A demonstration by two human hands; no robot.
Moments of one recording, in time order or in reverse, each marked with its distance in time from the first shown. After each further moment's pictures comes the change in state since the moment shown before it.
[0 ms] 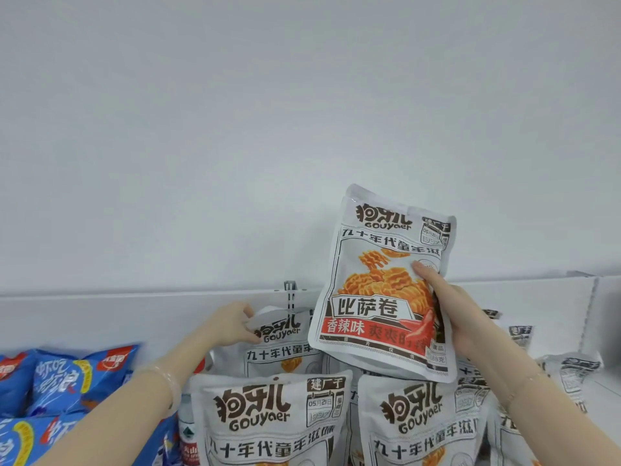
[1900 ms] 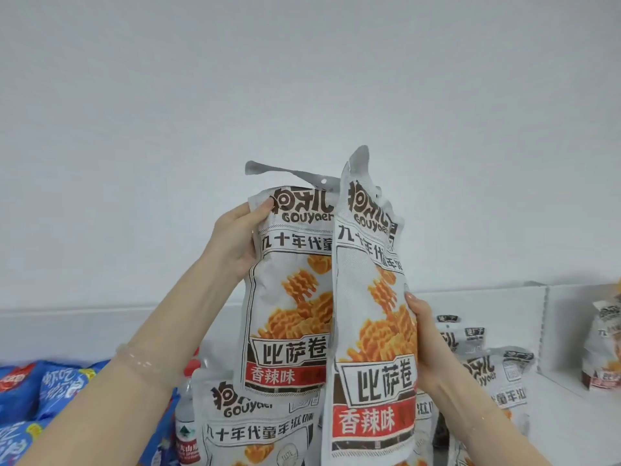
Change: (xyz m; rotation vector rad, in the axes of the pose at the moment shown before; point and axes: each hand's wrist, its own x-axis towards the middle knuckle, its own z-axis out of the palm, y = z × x) left_hand -0.136 0.184 -0.115 -1.442 0.225 0.378; right_hand -0.105 0.005 0.012 0.506 -0.522 -0.120
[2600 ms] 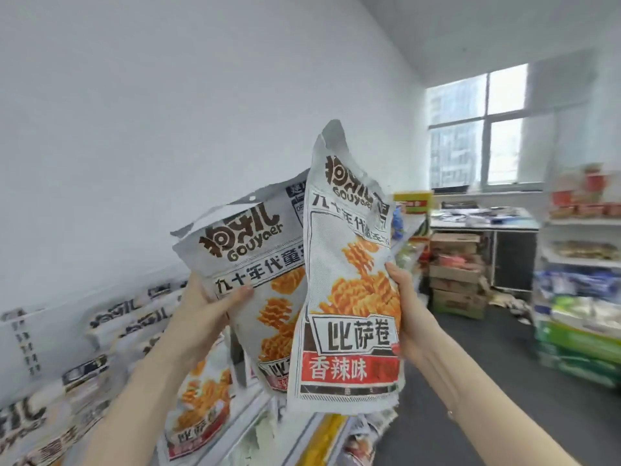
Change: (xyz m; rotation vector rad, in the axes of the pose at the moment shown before) left_hand -0.165 -0.123 0.109 -0.004 -0.782 -0.192; right_hand -0.285 -0.048 0.009 -0.130 0.829 -0.269
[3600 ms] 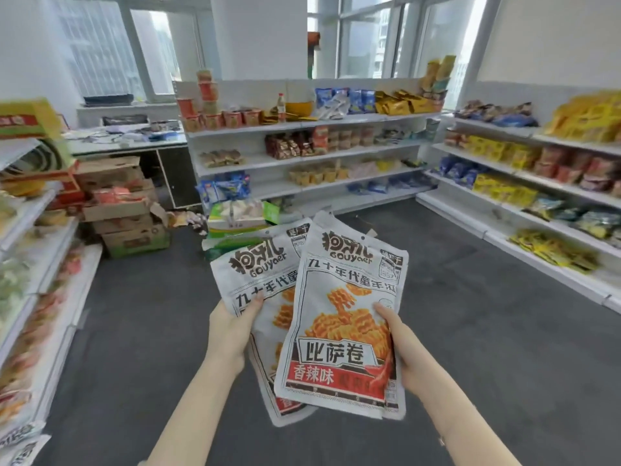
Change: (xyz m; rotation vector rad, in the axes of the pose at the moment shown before) left_hand -0.089 -0.229 0.834 -0.374 -0.567 -0.636; right_hand -0.448 -0.148 -0.604 0.072 1.323 -0.005
